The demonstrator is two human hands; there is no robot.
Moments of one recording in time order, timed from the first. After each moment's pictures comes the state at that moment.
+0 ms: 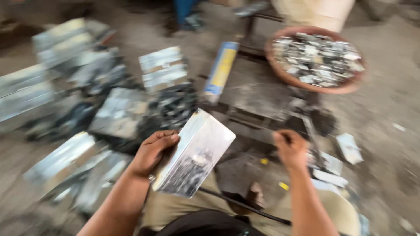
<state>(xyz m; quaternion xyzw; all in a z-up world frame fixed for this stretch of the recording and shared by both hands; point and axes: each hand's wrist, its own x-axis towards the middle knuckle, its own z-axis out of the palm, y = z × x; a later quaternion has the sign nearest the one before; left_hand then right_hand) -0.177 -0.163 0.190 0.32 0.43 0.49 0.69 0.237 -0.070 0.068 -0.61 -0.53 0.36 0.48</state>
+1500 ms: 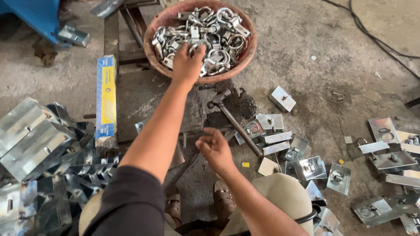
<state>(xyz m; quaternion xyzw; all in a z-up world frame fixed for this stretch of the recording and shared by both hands) 0.197 0.221 0.116 0.67 0.45 0.48 0.34 0.227 -0.041 0.041 -0.57 -0.31 0.53 0.55</state>
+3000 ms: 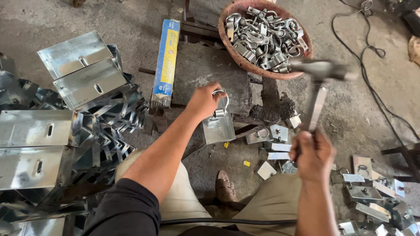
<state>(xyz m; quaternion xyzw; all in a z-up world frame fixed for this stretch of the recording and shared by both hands) 0.007 0.096 0.081 0.71 0.44 0.38 0.40 0.255 -0.114 0.181 -0.63 -0.44 0.28 0.57</state>
